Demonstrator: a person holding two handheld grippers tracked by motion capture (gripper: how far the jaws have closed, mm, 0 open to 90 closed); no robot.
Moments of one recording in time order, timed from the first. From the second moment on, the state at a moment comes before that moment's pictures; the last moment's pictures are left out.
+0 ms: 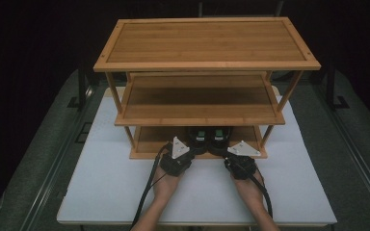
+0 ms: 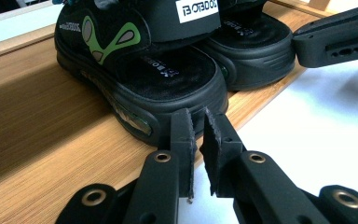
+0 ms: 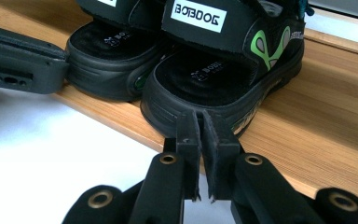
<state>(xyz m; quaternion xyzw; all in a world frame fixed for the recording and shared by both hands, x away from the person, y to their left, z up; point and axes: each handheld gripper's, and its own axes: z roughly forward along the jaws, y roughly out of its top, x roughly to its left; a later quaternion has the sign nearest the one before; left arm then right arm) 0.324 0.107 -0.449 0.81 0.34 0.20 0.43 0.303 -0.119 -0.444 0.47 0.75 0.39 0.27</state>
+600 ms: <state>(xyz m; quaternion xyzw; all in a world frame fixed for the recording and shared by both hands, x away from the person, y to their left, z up) 0.314 0.116 -0.441 0.82 0.32 0.19 0.43 0.294 -0.134 -0.439 0.45 0.76 0.40 0.24</state>
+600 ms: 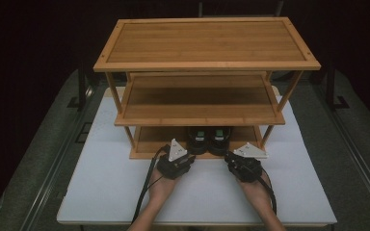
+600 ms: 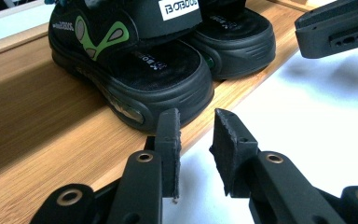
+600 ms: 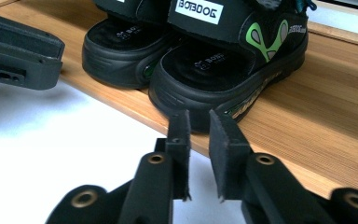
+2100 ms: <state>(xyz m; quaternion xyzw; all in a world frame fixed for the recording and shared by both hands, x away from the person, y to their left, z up) 0.280 0.160 -0.427 0.83 0.30 0.17 0.44 0.258 -0.191 -0.439 0.42 0.78 0.43 0.18</state>
